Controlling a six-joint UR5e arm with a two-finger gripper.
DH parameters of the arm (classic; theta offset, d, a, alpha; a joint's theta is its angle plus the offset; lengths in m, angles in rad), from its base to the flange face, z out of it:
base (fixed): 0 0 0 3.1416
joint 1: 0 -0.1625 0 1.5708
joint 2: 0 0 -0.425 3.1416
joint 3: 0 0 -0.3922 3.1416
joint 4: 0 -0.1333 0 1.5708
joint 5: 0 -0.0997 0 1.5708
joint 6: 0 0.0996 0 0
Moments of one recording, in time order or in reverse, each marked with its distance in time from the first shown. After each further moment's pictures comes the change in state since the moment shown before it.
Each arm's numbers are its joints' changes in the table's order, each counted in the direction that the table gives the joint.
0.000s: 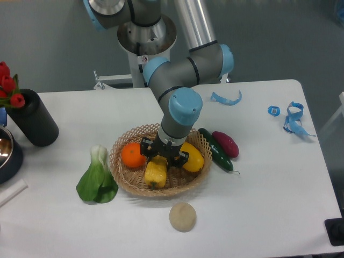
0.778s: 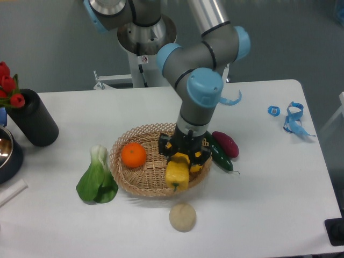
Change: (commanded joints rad) arm -0.136 -0.080 0.081 0.008 -0.054 0.125
